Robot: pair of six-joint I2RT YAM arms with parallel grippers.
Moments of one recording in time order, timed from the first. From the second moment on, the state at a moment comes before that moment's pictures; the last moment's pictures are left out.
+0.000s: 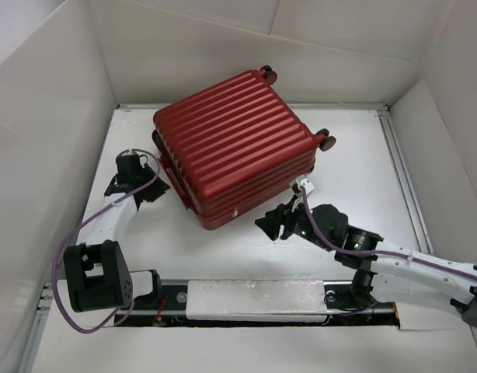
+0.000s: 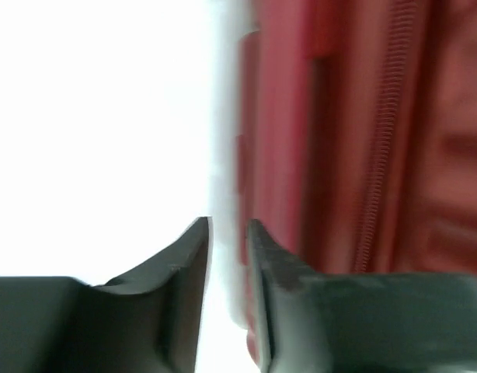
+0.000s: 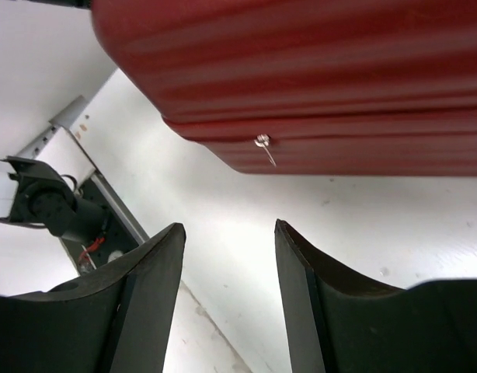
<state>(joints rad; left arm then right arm) 0.09 1.25 0.76 -0.34 0.18 -0.66 1.07 0.87 0.57 0.10 0.17 0.51</state>
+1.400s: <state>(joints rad) 0.10 1.35 0.72 -0.14 0.29 -0.69 1.07 0.87 0.57 -0.08 0.15 0.52</state>
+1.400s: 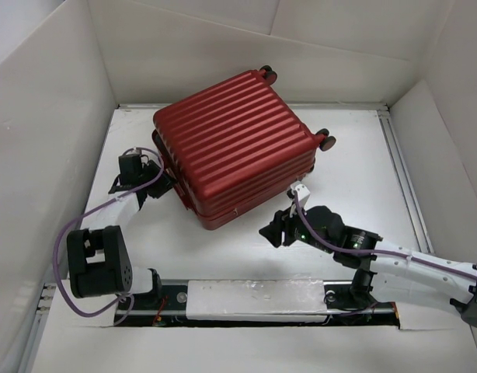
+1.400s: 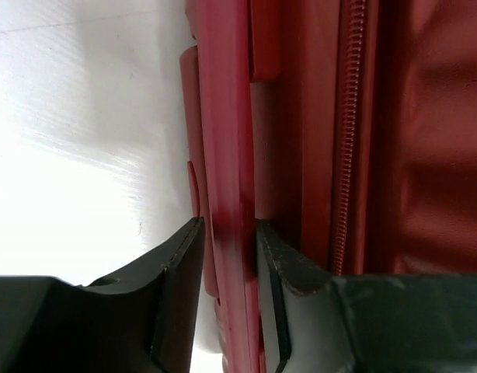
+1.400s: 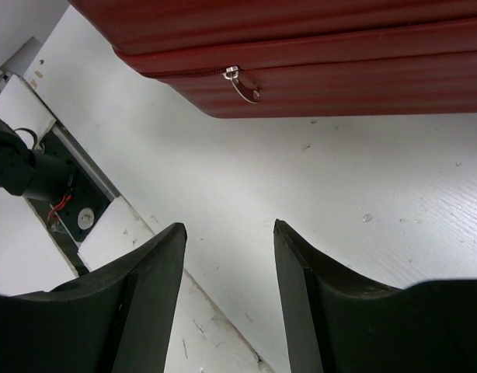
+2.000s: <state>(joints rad) -0.19 1.14 0.54 -0.07 0.05 -0.80 0.88 0.90 0.69 -0.34 0.31 0.57</state>
